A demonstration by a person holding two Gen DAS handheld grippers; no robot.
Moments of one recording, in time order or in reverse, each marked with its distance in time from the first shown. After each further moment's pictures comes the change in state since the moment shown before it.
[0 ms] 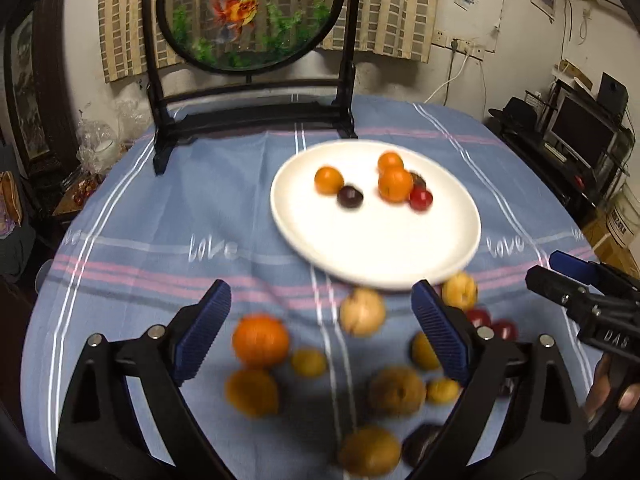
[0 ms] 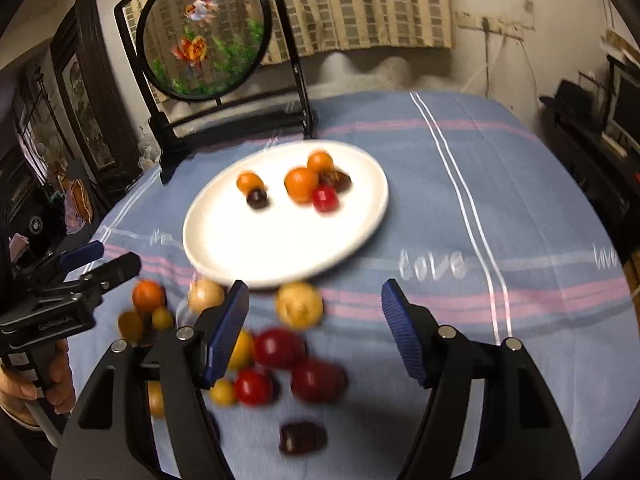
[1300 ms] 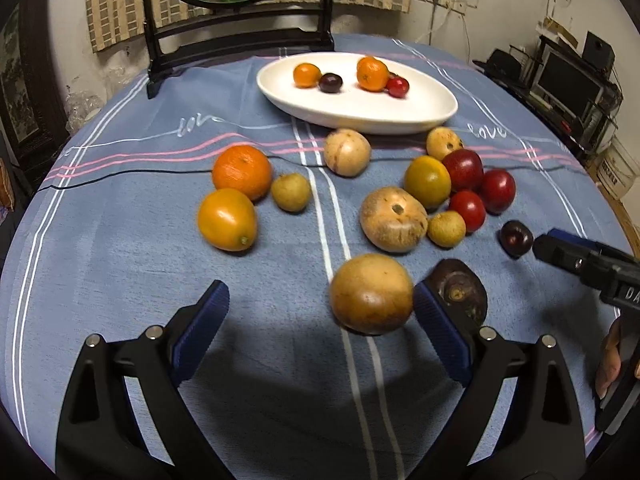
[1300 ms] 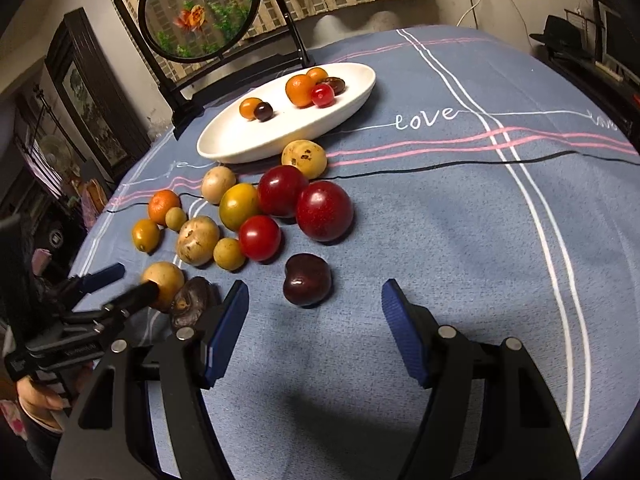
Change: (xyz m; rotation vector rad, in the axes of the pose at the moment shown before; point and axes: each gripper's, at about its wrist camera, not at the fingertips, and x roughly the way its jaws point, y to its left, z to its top) left arm -0.007 -0.008 -0.102 0.056 0.128 -0.036; right arm -0.017 -0.005 -0.091 0.087 0.061 0.086
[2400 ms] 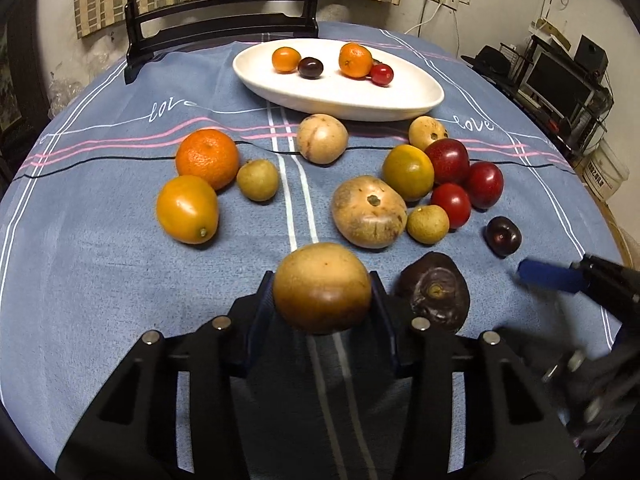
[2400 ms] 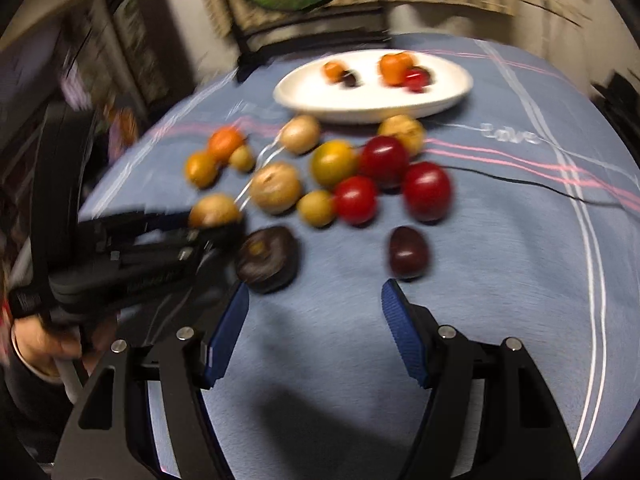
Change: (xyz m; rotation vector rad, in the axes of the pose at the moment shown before) left arm 0.014 -0.005 0.001 -0.031 0.031 -0.076; right arm 0.013 0.067 -0.017 -0.285 0.146 0.038
